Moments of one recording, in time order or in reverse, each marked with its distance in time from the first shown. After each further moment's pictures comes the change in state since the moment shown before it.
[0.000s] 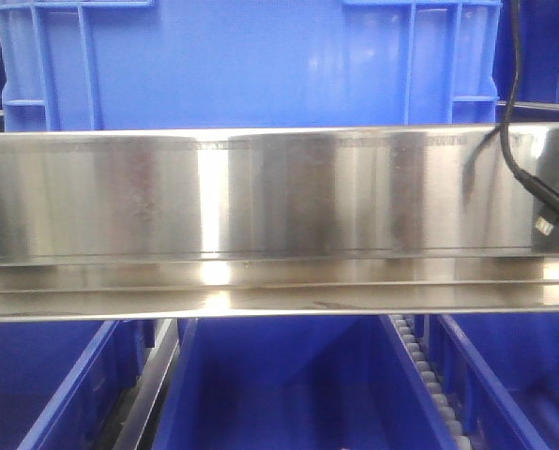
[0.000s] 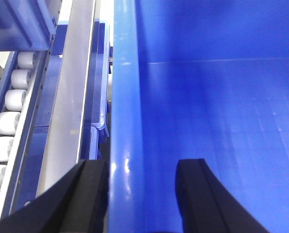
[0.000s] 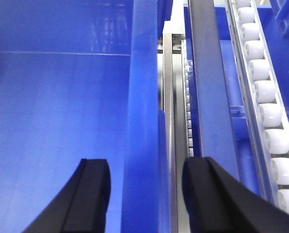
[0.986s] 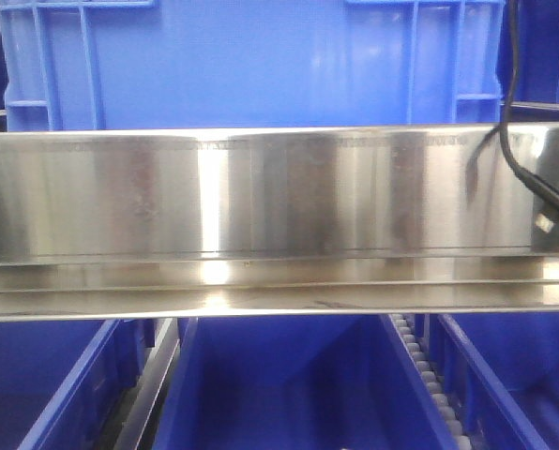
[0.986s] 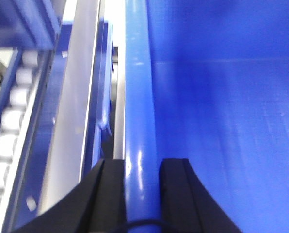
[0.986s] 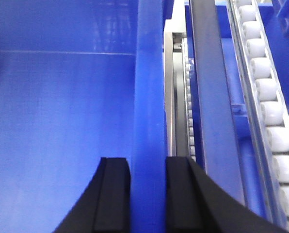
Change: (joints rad) left arm 0.000 0.000 -0.013 0.000 0.026 -0.009; right arm 0.011 0.010 -0.057 -0.006 0.051 0.003
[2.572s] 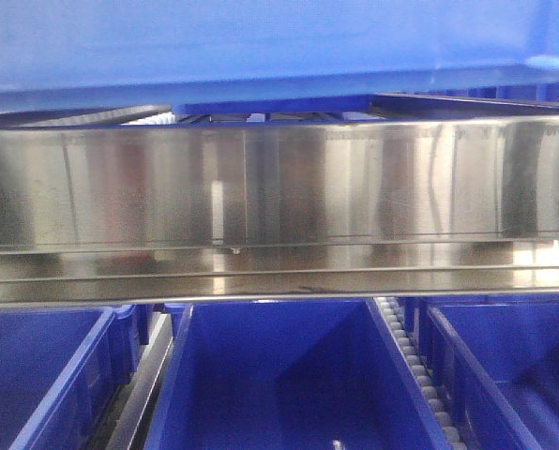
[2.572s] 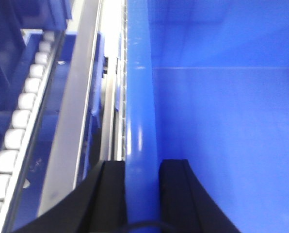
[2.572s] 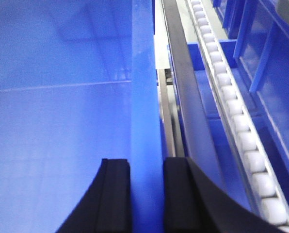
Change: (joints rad) left arm -0.232 -0.587 0.518 0.197 -0.018 -0.279; right arm 0.322 -0.625 0.635 -0.366 -0.093 0.459
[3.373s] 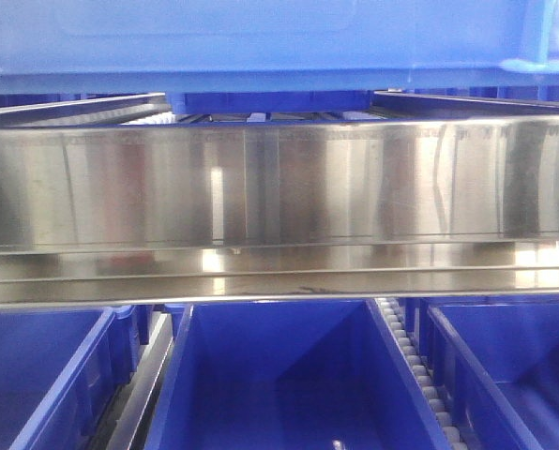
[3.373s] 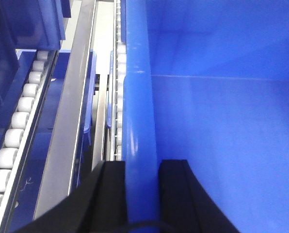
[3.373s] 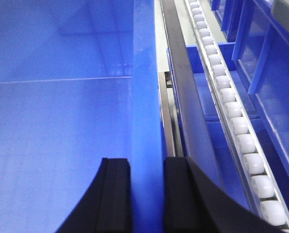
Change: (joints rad) left arm 0.000 -0.012 0.002 0.014 -0.058 -0.005; right arm 0.003 -0.005 0.001 -0.014 -0.002 0.006
